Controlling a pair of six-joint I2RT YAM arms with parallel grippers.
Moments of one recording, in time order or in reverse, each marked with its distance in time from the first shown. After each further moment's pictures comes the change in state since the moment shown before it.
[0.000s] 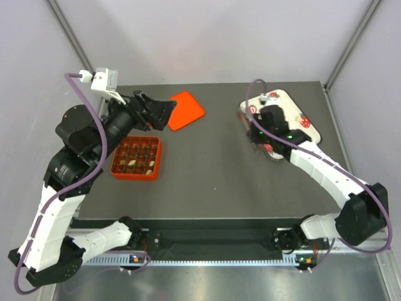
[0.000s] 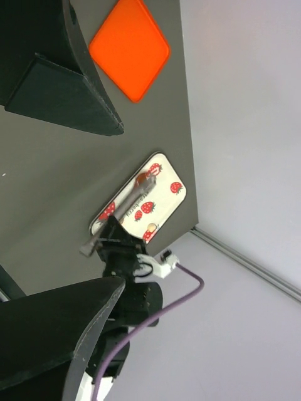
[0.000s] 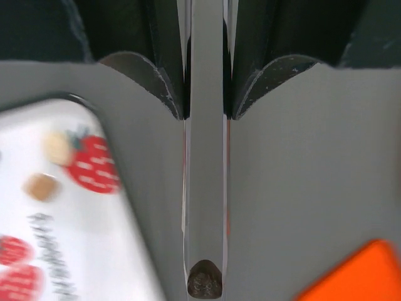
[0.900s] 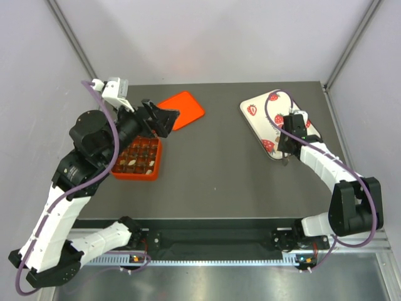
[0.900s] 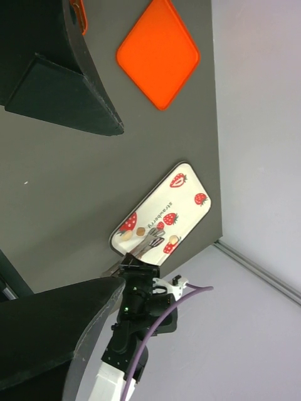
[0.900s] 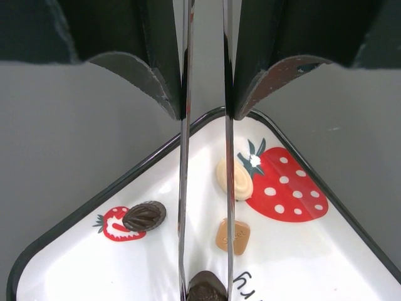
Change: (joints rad) left arm 0.000 -0.045 -0.134 0.000 -0.008 -0.010; right arm -0.276 0.072 -0.165 0.024 0.113 -0.098
